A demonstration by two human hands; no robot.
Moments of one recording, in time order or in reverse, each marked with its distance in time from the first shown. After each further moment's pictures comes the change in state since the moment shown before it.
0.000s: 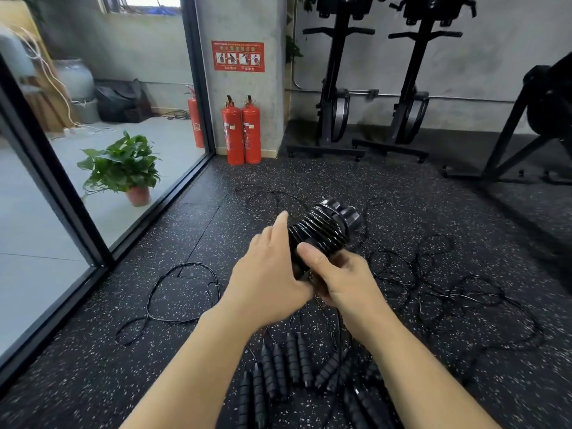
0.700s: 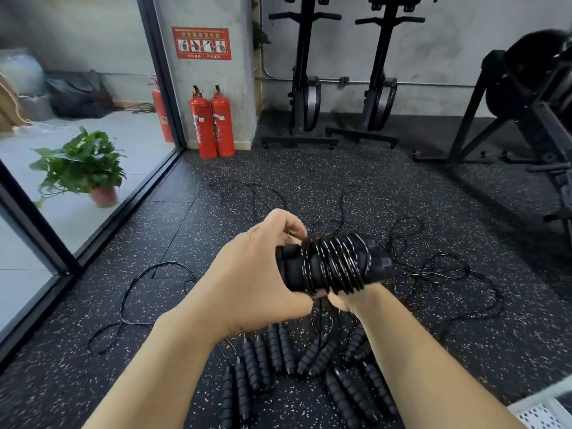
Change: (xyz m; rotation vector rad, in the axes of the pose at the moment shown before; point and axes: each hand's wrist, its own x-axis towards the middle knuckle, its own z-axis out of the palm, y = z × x) left_hand -0.018 0.029 -0.015 -0.185 -0.128 0.272; right_hand 0.033 0.040 -0.051 -0.116 0.102 0.278
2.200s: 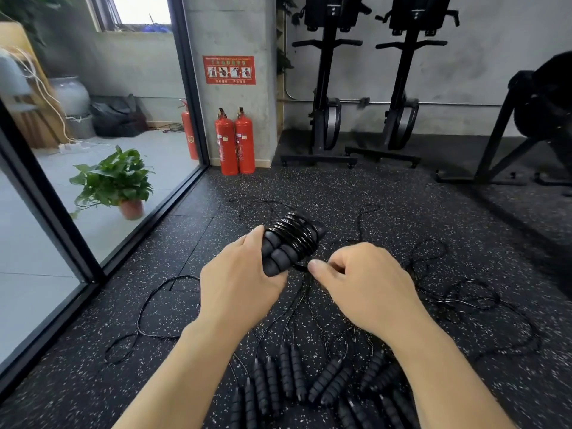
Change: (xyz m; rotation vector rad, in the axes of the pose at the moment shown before) left_hand 0.019 -0.030 0.012 0.397 0.422 -0.296; right_hand -0.074 -0.077 0.002 -1.053 0.181 -0.431
